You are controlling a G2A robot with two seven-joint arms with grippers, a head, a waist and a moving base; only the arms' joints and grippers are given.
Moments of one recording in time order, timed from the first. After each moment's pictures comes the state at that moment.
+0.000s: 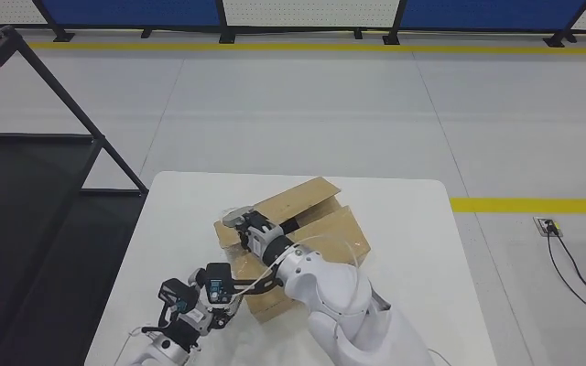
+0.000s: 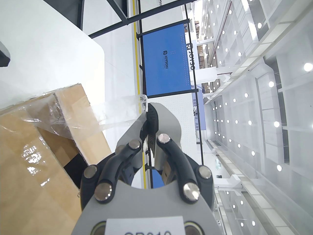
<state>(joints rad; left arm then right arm) 1.60 -1.24 -1.59 -1.83 1.30 -0.40 0.04 -0.80 -1.54 0.86 -1.77 -2.55 -0.56 0.13</state>
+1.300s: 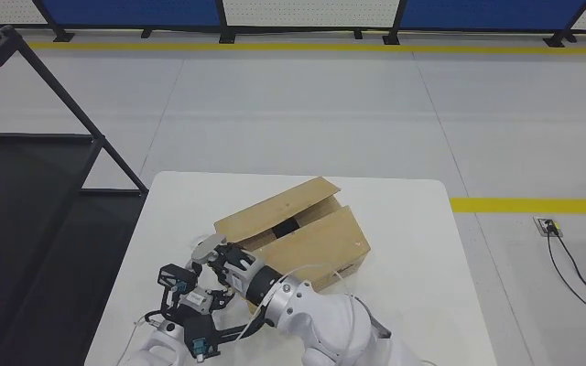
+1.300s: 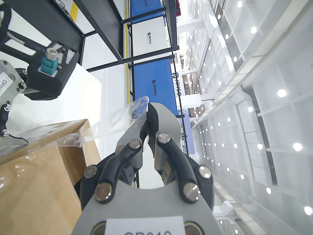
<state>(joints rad) 1.50 -1.25 -1.50 -1.77 1.27 -0.25 0.00 -0.88 -1.53 0.80 -1.88 -2.66 -0.51 -0.04</state>
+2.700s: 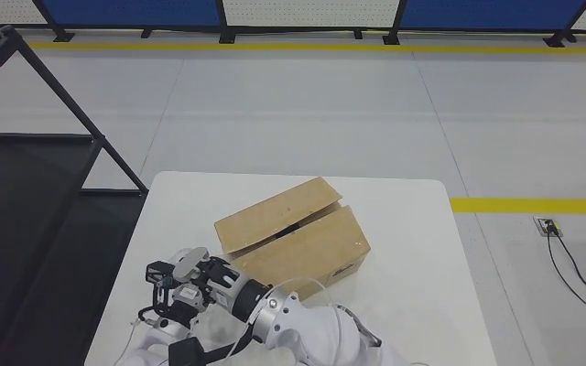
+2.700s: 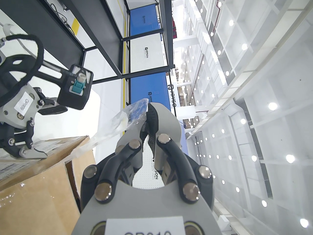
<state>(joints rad) 1.49 -1.25 -1.52 -1.77 1.11 -0.19 0.03 -0.88 -1.54 0.74 -1.87 -2.71 -0.47 -0.07</state>
